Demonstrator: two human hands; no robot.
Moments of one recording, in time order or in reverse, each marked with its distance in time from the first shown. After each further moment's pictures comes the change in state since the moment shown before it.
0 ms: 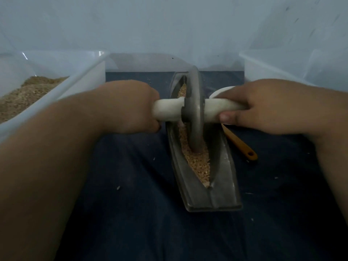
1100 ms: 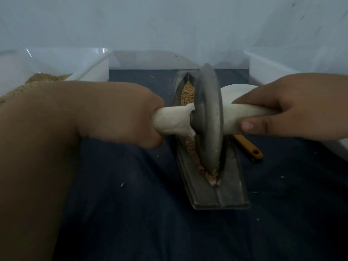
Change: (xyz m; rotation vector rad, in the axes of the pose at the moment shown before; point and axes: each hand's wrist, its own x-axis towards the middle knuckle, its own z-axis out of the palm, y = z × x) left_hand -0.023 0.002 -0.014 -0.054 -0.155 0.119; right_hand -0.026 -0.007 -0.018 0.092 -0.084 -0.064
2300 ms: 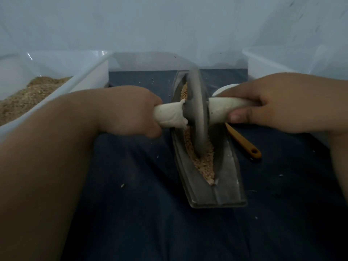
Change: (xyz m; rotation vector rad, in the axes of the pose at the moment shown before) left_hand 0.011 0.004 -0.001 -0.163 -0.066 -0.092; right_hand 0.017 0.007 0.008 -0.040 0.040 -0.024
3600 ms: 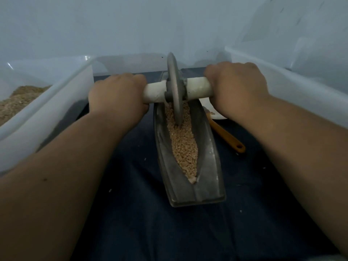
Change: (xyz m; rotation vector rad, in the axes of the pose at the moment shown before) left_hand 0.050 -0.010 0.033 0.393 0.675 -0.150; right_hand 0.059 0.026 0.048 -0.523 0.574 0.211
